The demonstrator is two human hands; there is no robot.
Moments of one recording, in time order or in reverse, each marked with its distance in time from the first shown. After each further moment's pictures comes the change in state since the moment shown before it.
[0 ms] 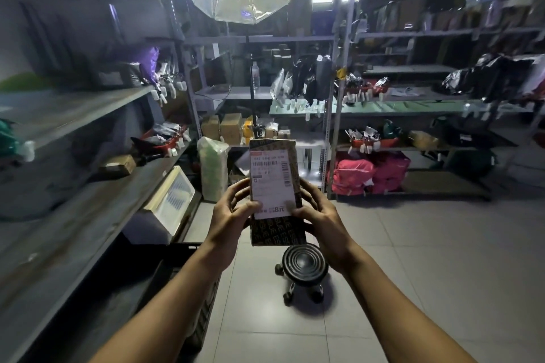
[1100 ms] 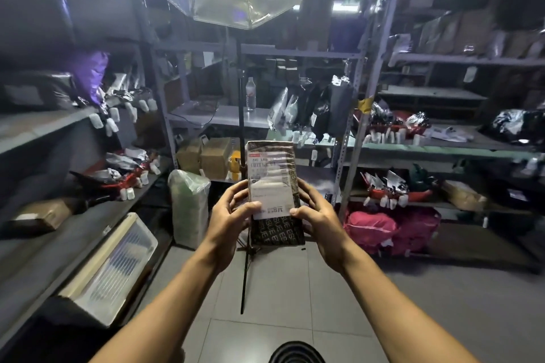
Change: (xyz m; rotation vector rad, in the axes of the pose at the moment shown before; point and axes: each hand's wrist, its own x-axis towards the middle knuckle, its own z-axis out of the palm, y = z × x) left_hand 0.530 -0.090 0.005 -0.033 0.044 -0.010; right_hand 0.521 0.049 -0.160 -0.038 -0.016 0.044
